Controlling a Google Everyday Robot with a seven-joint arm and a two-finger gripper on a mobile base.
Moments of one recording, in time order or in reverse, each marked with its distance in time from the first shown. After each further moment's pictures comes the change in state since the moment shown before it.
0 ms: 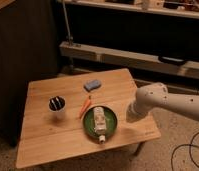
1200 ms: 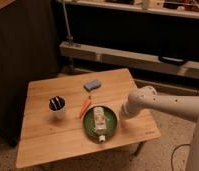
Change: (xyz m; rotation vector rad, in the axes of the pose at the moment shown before) arm -0.031 0.027 0.048 -0.027 -0.012 -0.157
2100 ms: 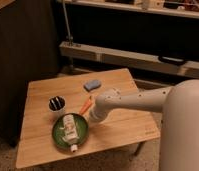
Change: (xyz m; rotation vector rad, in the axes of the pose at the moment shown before) arm 0.019 0.209 0.045 -0.197 0.108 -0.307
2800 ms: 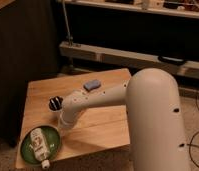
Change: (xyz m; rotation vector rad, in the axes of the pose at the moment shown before) arm -0.017 0.107 0.041 -0.058 0.098 -0.126
